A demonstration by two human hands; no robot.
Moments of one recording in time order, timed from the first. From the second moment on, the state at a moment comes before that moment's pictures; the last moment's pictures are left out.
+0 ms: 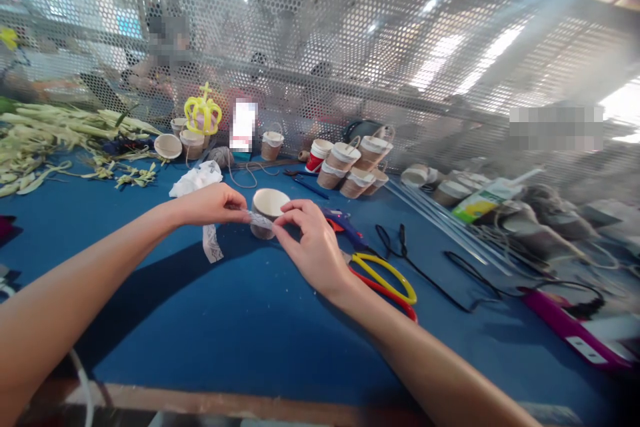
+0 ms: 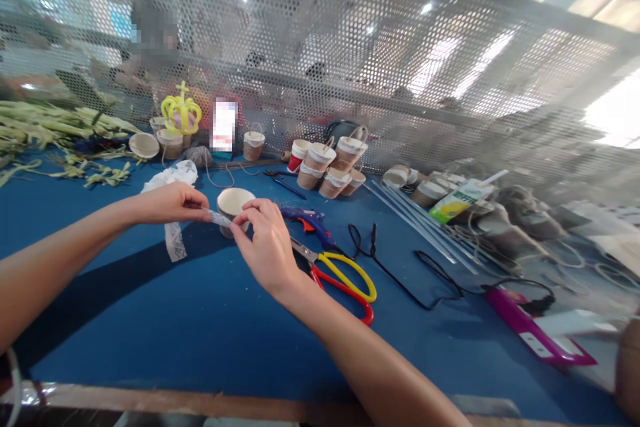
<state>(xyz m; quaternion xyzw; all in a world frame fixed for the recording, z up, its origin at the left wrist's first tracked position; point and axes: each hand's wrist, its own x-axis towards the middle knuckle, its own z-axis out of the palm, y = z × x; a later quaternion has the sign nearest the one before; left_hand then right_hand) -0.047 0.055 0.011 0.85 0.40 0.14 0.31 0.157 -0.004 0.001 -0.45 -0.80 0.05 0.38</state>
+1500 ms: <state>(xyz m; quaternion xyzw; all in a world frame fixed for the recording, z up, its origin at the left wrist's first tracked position) -0.048 0.070 -0.004 0.86 0.41 0.20 0.22 0.150 0.011 -0.010 -0.48 -0.79 0.05 0.38</state>
